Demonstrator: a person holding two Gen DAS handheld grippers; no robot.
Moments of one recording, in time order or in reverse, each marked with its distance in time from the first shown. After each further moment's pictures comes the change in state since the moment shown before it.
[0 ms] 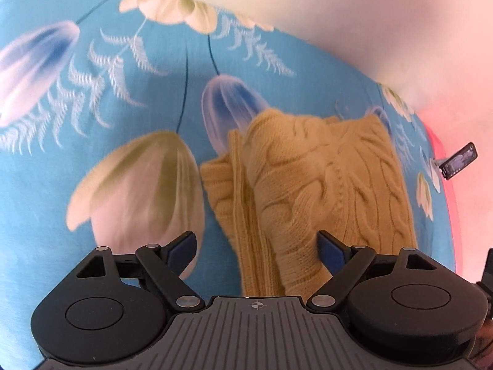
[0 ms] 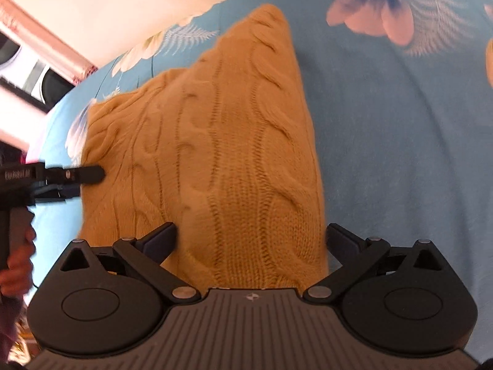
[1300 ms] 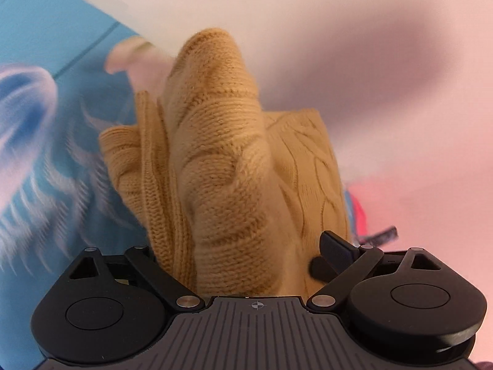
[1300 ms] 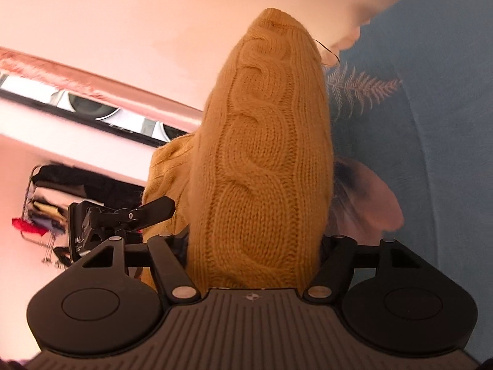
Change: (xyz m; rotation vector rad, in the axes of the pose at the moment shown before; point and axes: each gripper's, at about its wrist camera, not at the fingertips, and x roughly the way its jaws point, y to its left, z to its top) left arm -0.024 0.079 0.094 -0.168 -0.095 -0.388; right arm 0.069 0.042 0.127 0.097 -0.035 0.637
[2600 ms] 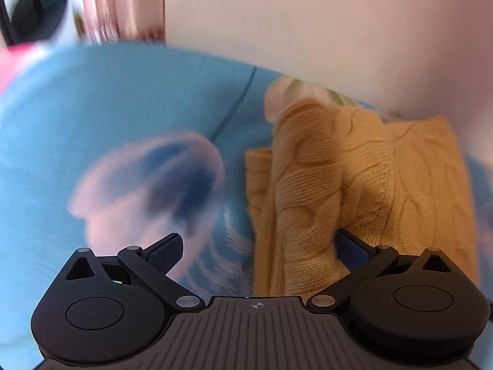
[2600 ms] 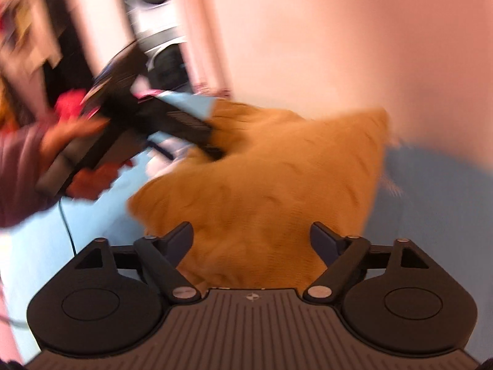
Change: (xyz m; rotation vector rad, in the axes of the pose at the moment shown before) left arm 0.002 0.036 0.033 0.083 -0.064 0.645; right arm 0.036 0.078 -0.046 -0.619 -0.050 -0.379
